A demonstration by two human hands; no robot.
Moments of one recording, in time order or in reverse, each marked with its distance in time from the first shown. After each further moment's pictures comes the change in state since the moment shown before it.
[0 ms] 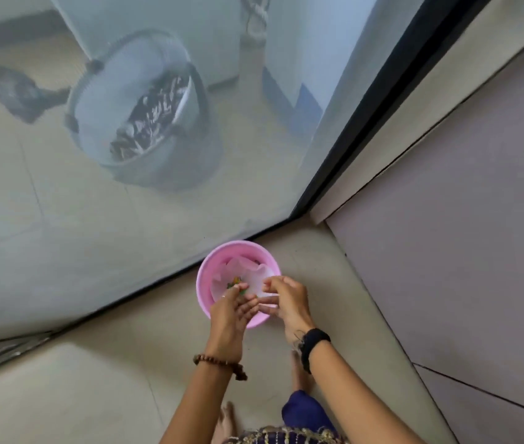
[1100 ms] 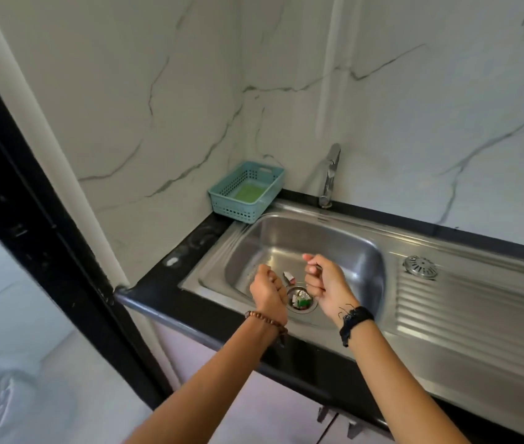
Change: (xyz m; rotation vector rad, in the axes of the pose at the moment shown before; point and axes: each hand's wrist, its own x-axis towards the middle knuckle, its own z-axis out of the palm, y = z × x) left_hand -0.459 -0.057 0.456 0.312 -0.695 0.142; right_hand -0.361 -0.306 -0.462 0.724 0.178 -0.599
